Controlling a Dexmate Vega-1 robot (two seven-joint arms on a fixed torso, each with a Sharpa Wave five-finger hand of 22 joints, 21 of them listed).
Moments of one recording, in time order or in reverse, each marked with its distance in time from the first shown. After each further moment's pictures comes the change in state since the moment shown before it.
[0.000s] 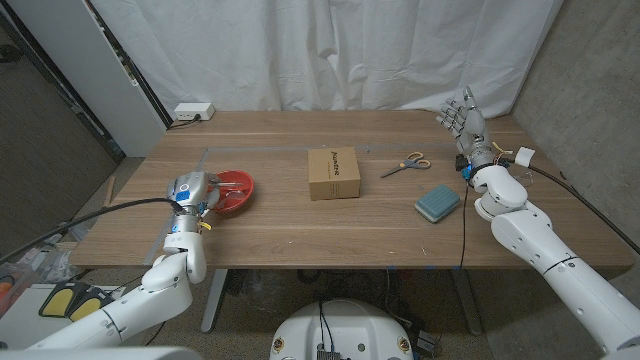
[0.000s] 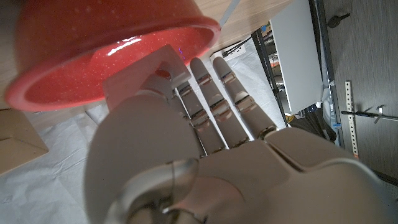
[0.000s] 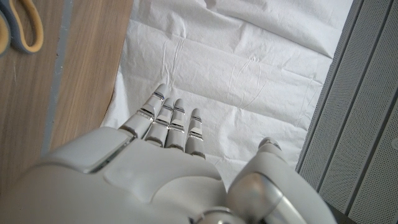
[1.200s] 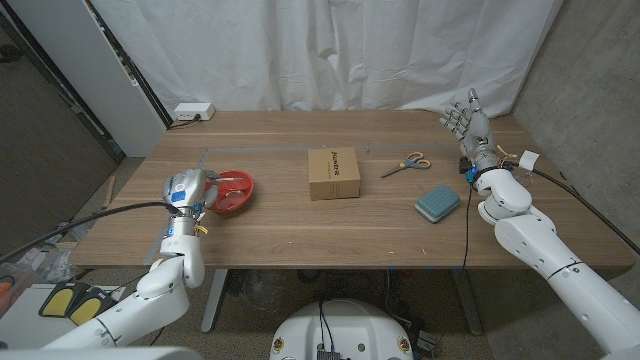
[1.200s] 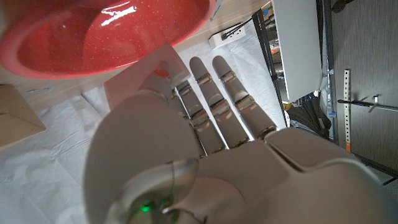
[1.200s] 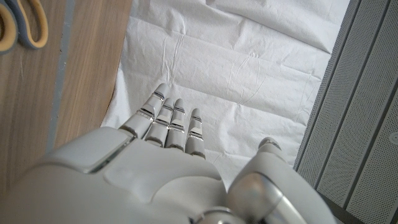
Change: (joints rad) left arm 0.055 -0.021 -0.062 -0.014 0.035 -0.045 0.054; left_hand 0.002 -0.002 -0.017 0.006 0.003 0.000 0.000 0.021 -0.012 0.036 0.000 -0.001 -0.005 0.025 -0.011 0.000 0.000 0.027 -0.003 0.000 0.000; right arm -0.032 -0.005 0.018 -0.011 0.009 0.021 -0.001; right_hand 0.000 0.000 0.000 0.000 0.000 0.000 0.000 0.000 0.000 0.000 0.000 0.000 0.000 0.000 0.000 0.004 0.000 -0.003 -0.004 0.016 0.000
